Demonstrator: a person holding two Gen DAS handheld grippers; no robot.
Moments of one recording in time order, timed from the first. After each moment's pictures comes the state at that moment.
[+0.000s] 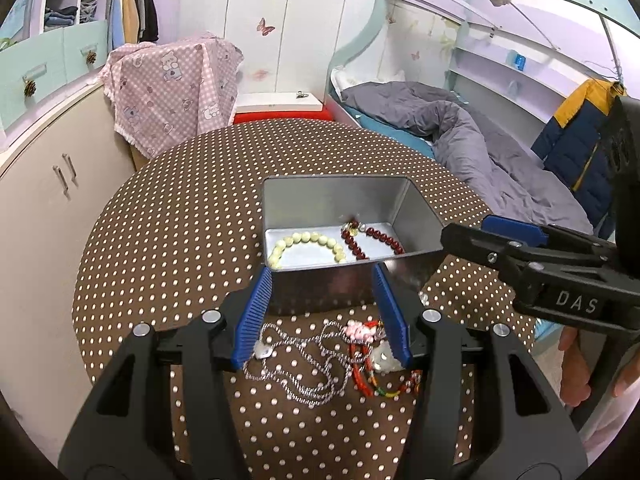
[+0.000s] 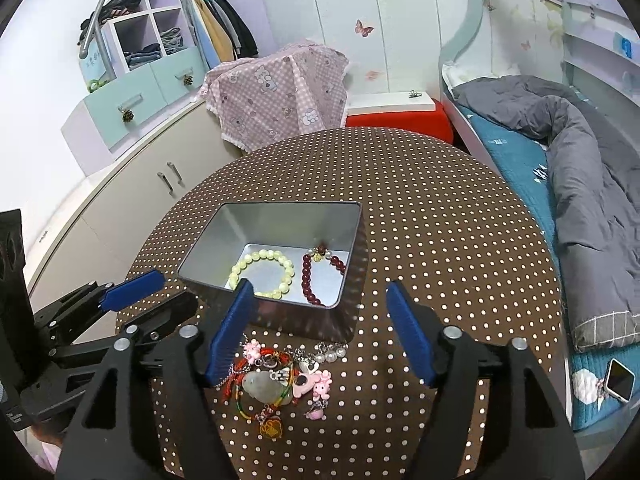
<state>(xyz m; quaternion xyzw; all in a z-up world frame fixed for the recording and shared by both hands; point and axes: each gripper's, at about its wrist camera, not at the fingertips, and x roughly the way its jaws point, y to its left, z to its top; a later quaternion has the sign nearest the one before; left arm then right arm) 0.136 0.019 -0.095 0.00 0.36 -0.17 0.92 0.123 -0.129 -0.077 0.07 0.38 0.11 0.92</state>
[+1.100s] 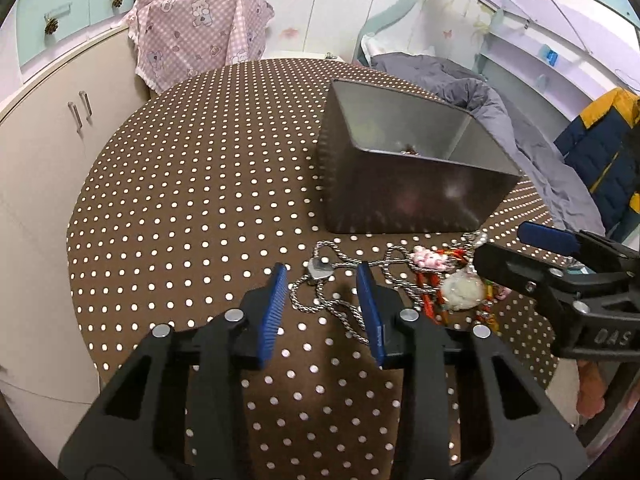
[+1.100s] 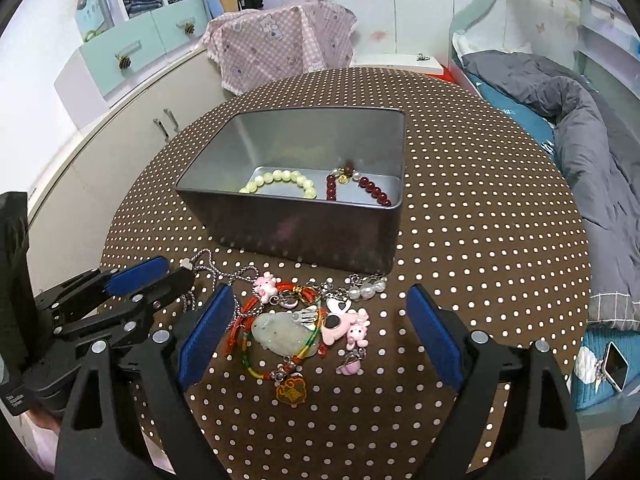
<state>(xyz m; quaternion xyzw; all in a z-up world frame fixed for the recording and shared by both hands) 0.140 0.052 -0.153 -0.03 0.42 -0.13 0.90 0.115 -0.092 -0.118 0.04 0.45 0.12 0.89</state>
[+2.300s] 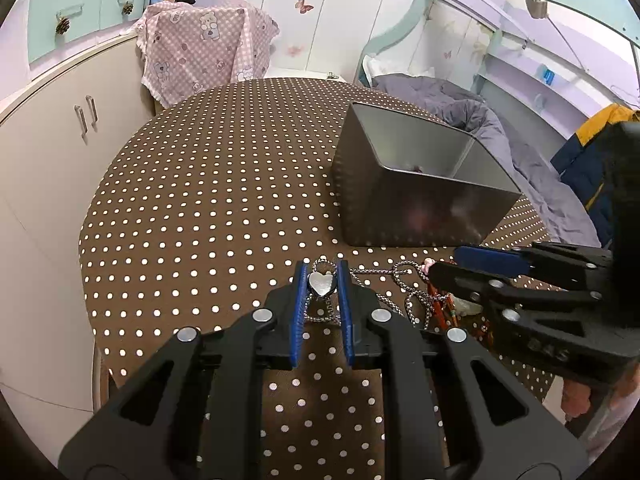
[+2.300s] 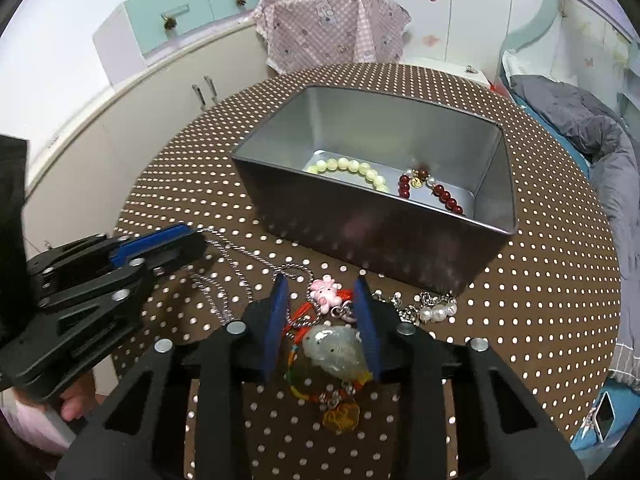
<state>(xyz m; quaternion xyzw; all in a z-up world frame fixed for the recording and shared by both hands) 0.126 0.069 -0.147 -0.05 0.38 -0.14 0.91 0.128 -0.059 -0.132 -0.03 0.45 0.18 0.87</state>
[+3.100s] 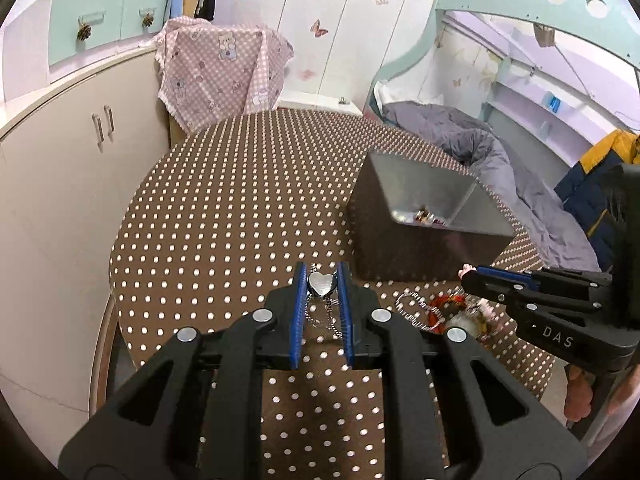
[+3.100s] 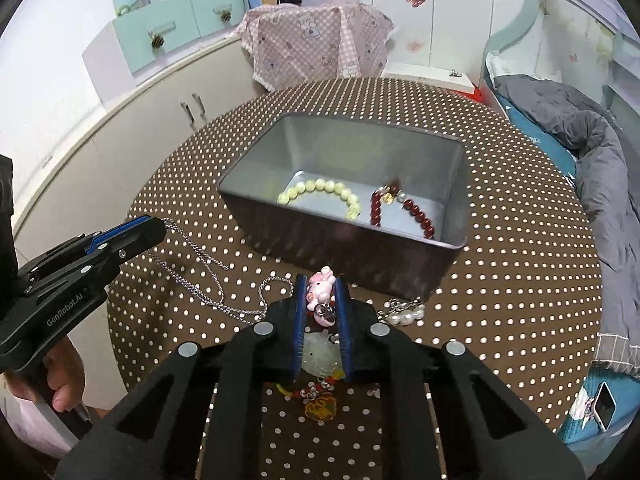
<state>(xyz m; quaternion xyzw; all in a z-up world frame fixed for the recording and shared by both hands) 0.121 0.082 -0.118 -0.08 0.34 -0.11 0.93 0.121 -0.073 -0.109 -0.01 0.43 0.16 0.89</state>
